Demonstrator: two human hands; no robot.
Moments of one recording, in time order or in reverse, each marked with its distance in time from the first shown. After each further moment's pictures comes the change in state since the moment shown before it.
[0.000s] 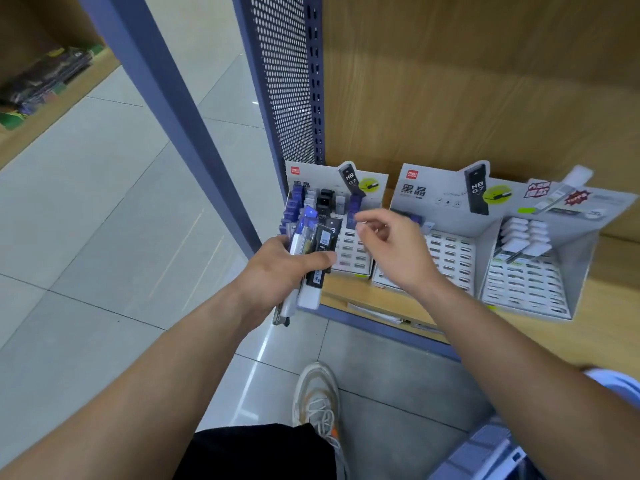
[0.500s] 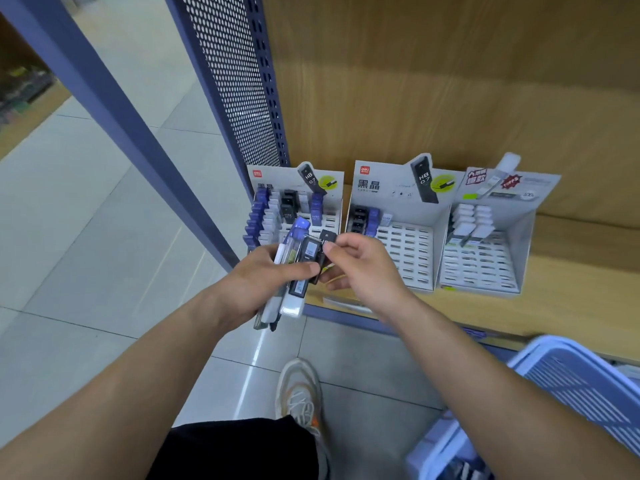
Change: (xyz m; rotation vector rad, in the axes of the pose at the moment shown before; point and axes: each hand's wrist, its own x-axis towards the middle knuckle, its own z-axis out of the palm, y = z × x) left_hand -0.013 -0.001 0.027 0.078 -0.171 0.020; right_hand -0.064 -0.024 -0.016 0.586 -0.121 0.320
